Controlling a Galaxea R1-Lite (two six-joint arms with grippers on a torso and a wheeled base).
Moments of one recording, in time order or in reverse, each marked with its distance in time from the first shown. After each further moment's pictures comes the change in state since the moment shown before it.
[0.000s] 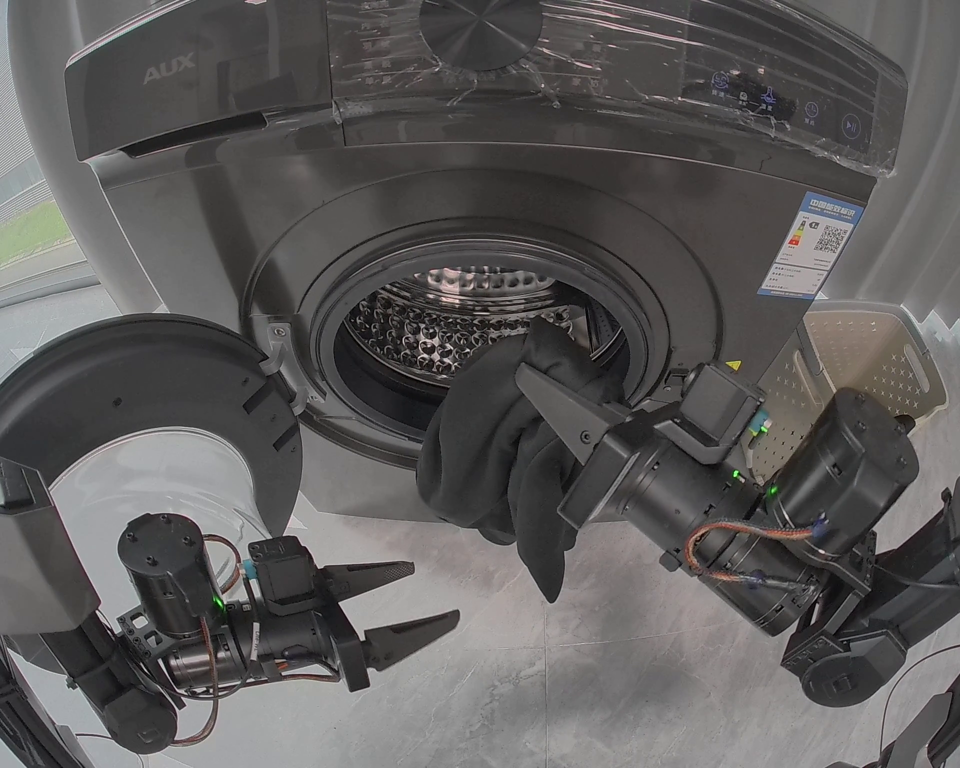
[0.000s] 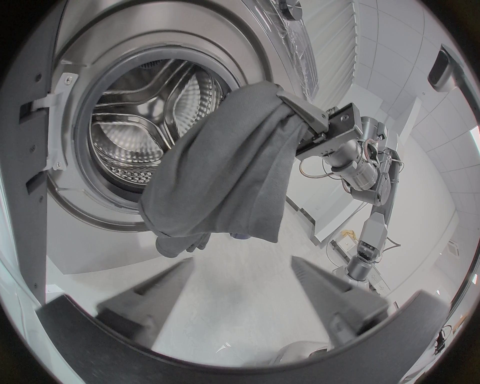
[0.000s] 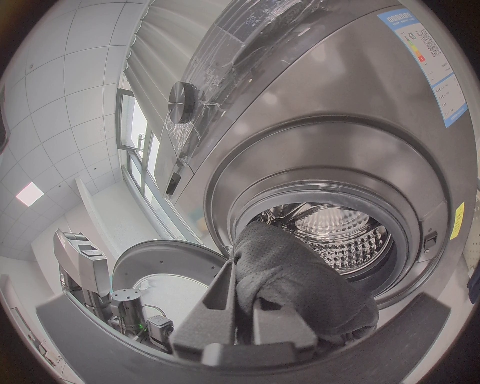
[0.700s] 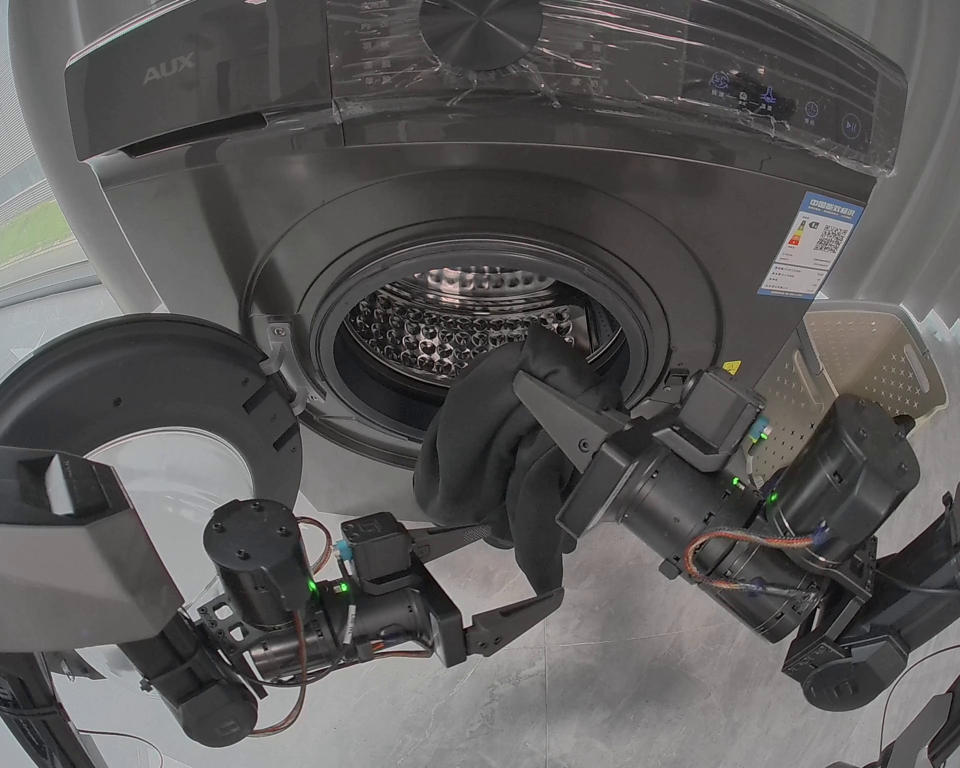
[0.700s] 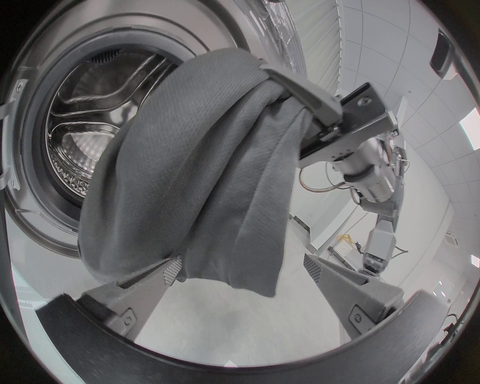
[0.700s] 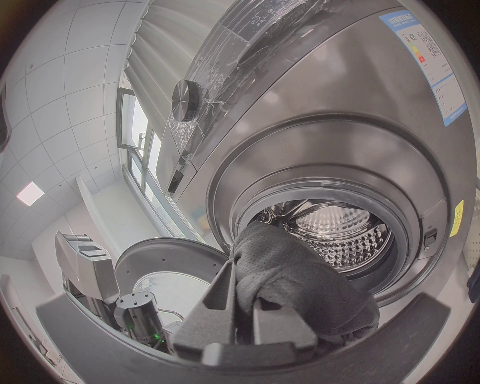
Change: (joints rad) left arm -0.143 0.126 -0.227 0.000 0.085 -0.012; right arm 0.013 -0.004 0.010 0.002 -0.008 -0.002
